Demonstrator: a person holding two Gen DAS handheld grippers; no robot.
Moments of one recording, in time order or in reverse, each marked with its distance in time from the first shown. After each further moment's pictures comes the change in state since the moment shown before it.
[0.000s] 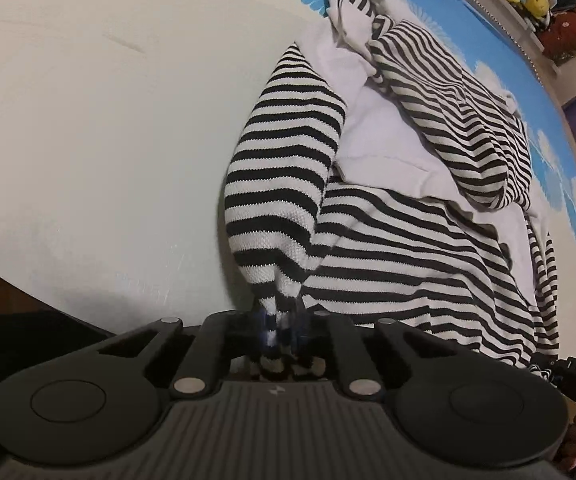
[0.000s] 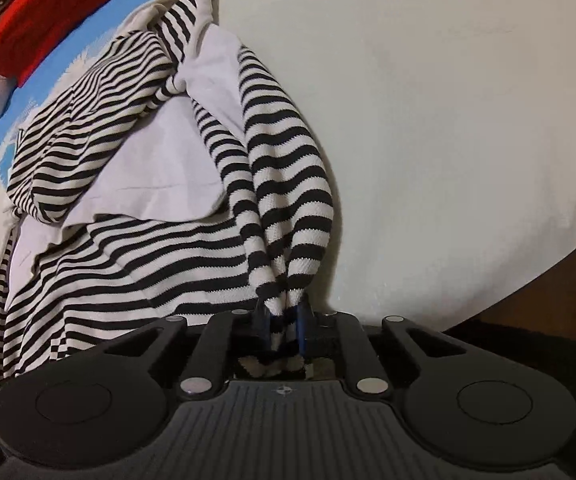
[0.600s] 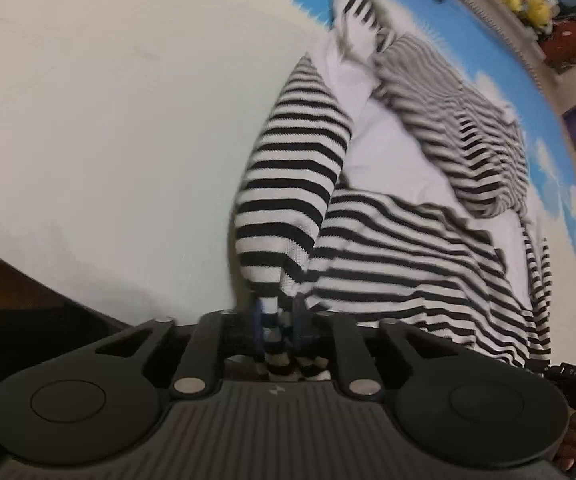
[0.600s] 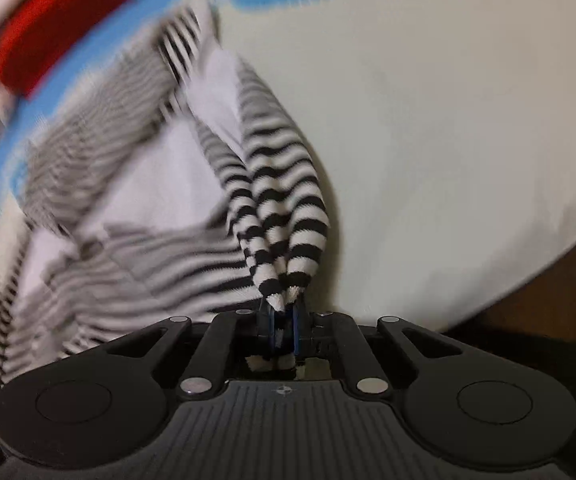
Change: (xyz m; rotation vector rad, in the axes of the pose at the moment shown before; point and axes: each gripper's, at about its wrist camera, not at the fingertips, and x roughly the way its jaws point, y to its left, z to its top) left arm -0.012 0.006 -0.004 -0.033 0.000 -0.005; right arm -0.005 -0.009 -0.001 0.007 0.020 -0.004
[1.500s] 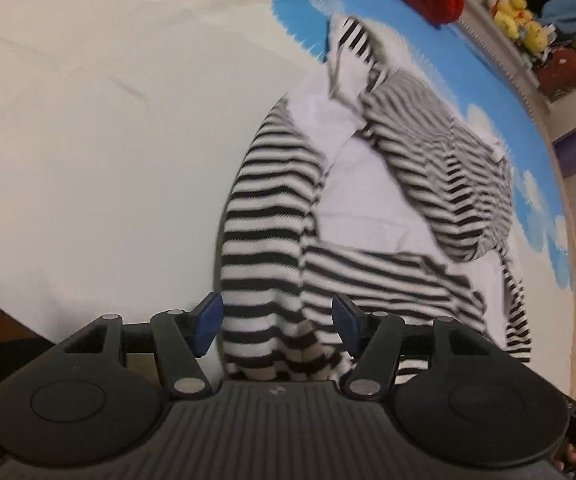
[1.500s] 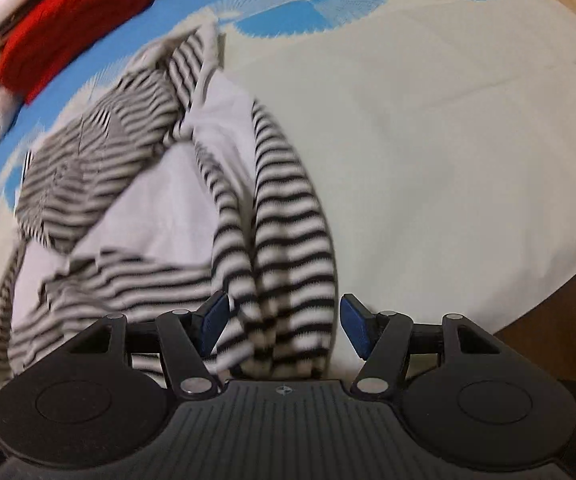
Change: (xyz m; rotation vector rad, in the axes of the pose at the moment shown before) left arm -0.005 -0.008 0.025 -0.040 -0.049 -0.034; right arm -0.014 0.004 0.015 -0.039 -0.088 0.007
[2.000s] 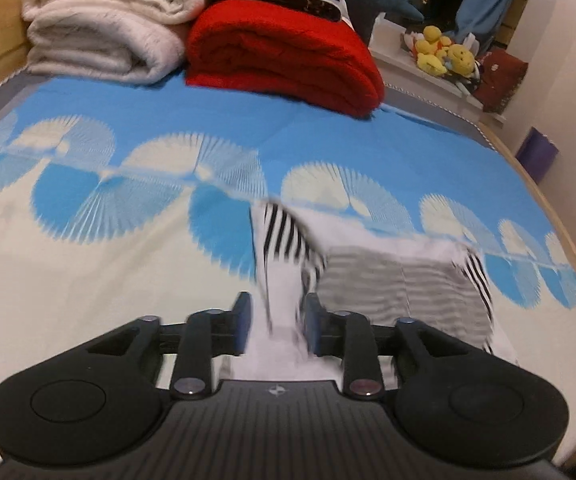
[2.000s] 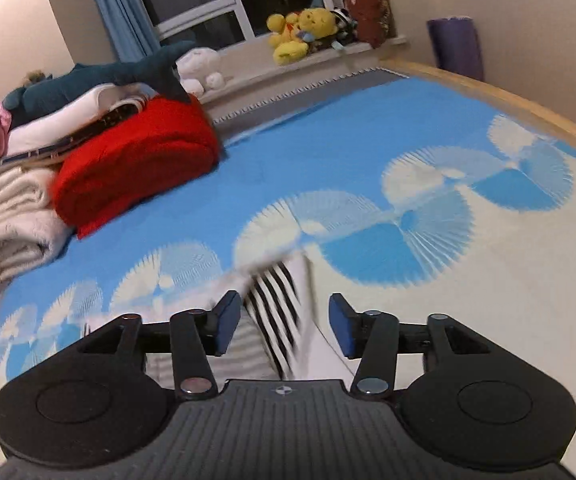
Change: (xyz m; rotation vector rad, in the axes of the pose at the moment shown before) left arm -0.061 -0.083 0.127 0.320 -0.339 0.011; right arm -0.058 0.062 0.118 -0.070 -0.424 0.085
